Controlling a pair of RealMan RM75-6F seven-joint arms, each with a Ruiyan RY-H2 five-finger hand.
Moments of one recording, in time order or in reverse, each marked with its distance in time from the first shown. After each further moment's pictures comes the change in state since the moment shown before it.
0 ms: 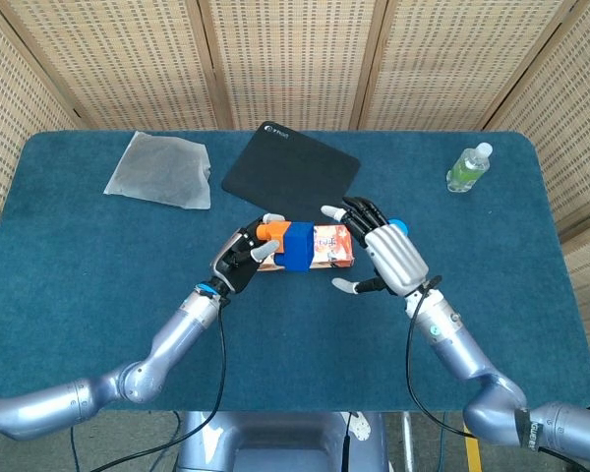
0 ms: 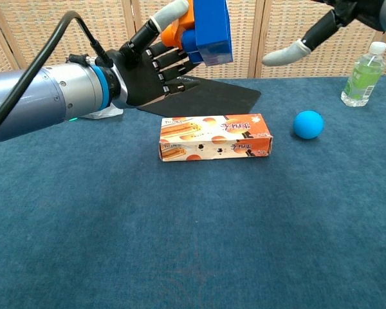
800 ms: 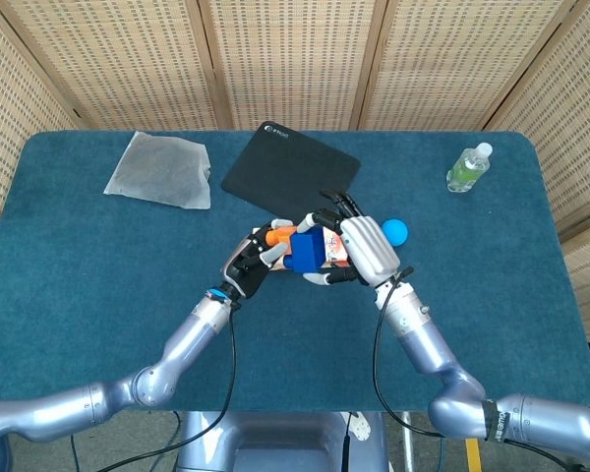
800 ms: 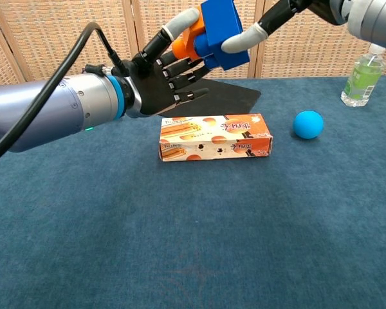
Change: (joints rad) left arm -0.003 -0.061 -0.018 0.011 -0.067 -0.004 0.080; right arm 0.074 -0.095 0.078 -0.052 0.195 0.006 -0.086
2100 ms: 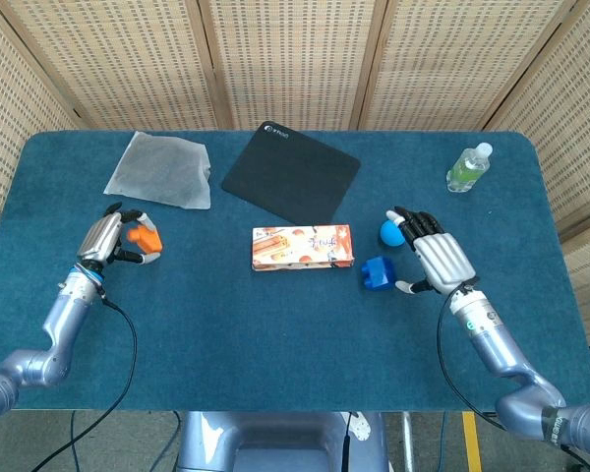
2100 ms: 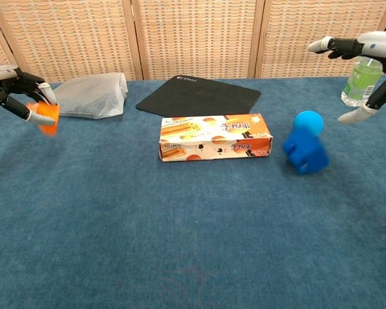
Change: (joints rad) left arm 0.110 0.296 0.282 0.438 0.323 0.121 0.712; right arm -0.126 0.160 -0.211 0.230 -0.094 -0.089 -0.030
